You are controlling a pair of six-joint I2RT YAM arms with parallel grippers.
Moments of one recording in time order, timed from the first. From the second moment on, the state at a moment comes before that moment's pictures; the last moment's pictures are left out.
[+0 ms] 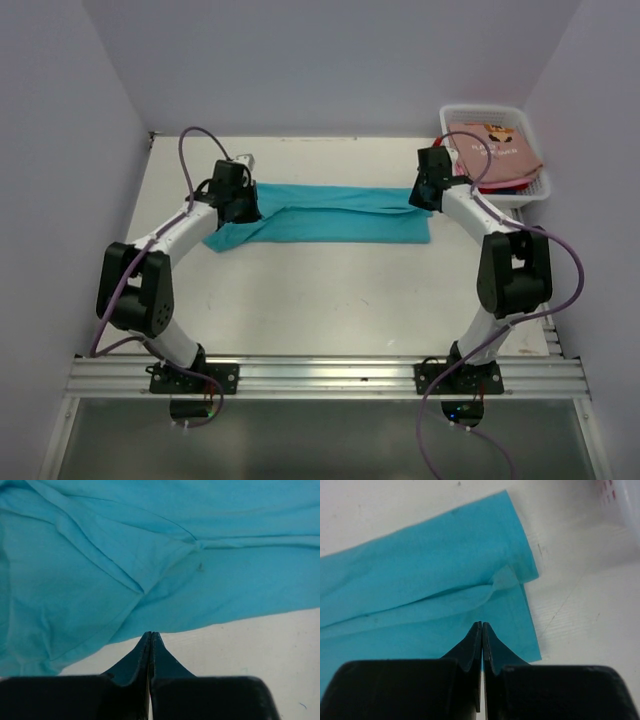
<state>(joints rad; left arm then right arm) -0.25 1.62 1.13 -0.34 0.04 -0.33 0.18 1.76 1.30 -0.41 0.27 0.46</state>
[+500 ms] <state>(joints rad) -0.25 1.77 1.14 -0.24 0.26 -0.36 0.18 1.92 1.34 -0.45 0.18 0.49</state>
